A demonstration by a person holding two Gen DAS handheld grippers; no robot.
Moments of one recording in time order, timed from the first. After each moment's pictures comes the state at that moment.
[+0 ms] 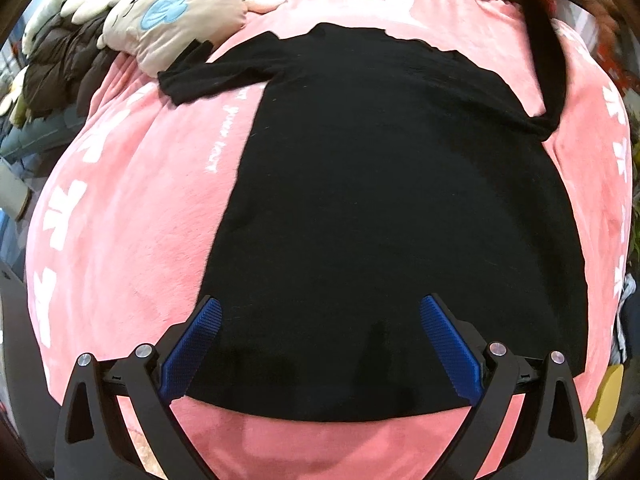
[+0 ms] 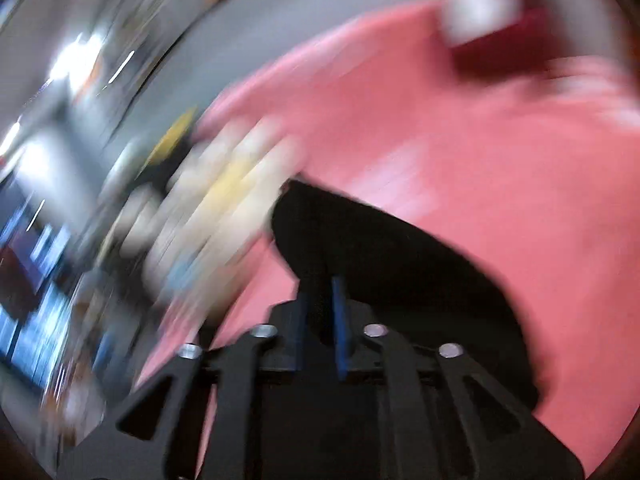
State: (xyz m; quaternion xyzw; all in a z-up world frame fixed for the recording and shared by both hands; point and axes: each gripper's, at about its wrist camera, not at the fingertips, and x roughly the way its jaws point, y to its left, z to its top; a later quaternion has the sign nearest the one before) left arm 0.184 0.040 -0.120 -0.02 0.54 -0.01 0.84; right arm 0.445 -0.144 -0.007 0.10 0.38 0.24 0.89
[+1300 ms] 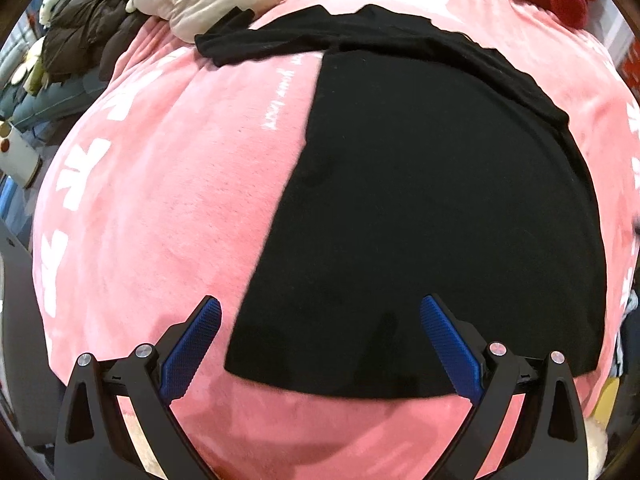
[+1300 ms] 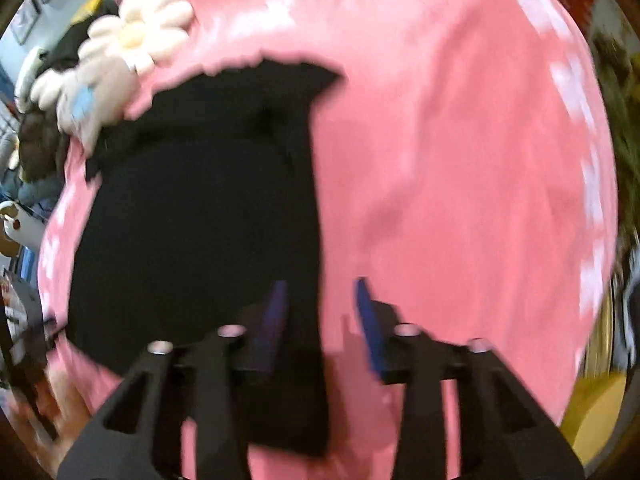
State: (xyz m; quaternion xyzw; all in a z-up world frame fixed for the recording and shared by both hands) left arm 0.172 0.081 -0.131 -0.04 0.56 0.02 0.83; right arm 0.263 -0.292 -0.088 0.06 0.51 0.01 0.86
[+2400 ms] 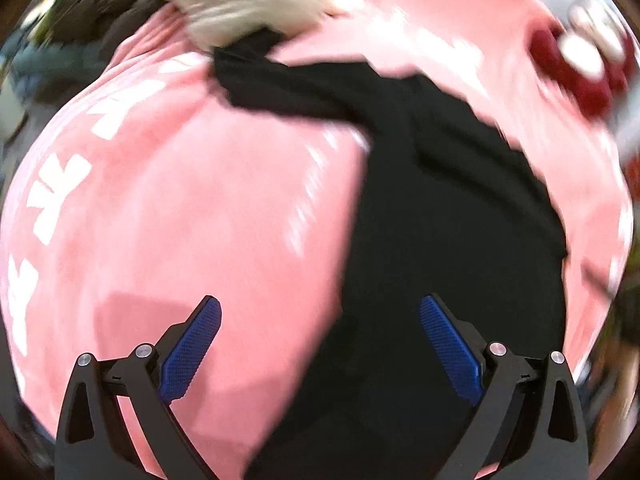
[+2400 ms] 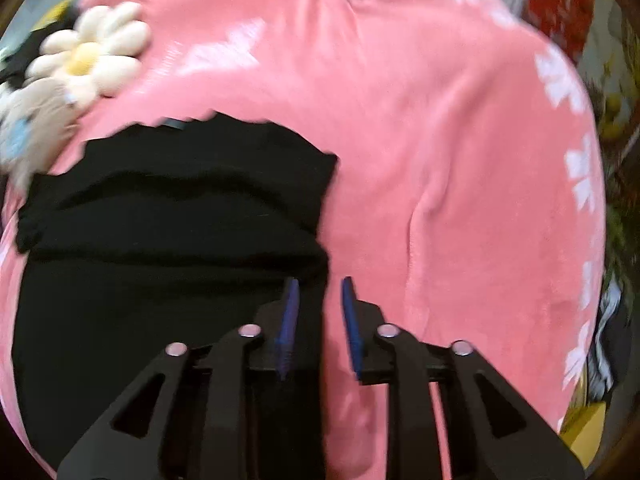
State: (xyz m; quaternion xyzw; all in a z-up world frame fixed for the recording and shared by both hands) left arm 0.277 0.164 -0.115 -0.20 0.52 0.02 0.83; right arm 0.286 -0.267 -0.104 0.00 0.45 -0.07 0.89
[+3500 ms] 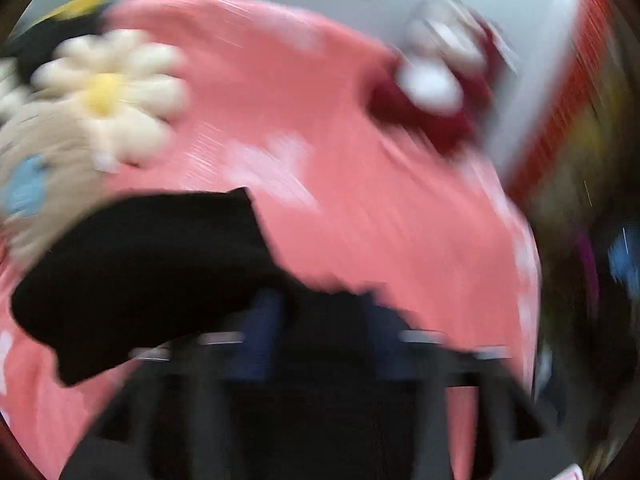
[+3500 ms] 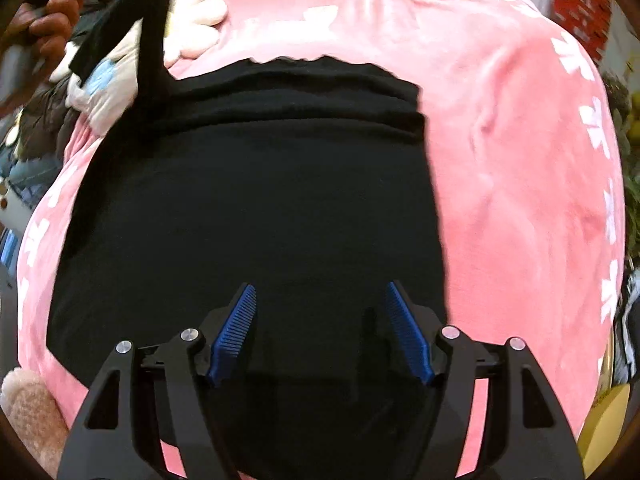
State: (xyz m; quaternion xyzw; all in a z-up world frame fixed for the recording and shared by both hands) left arm 0.426 -0.060 0.020 -0.08 0.38 -0.22 0.89; right arm 0.186 -0.222 -0.135 0.02 0.48 -0.01 0.88
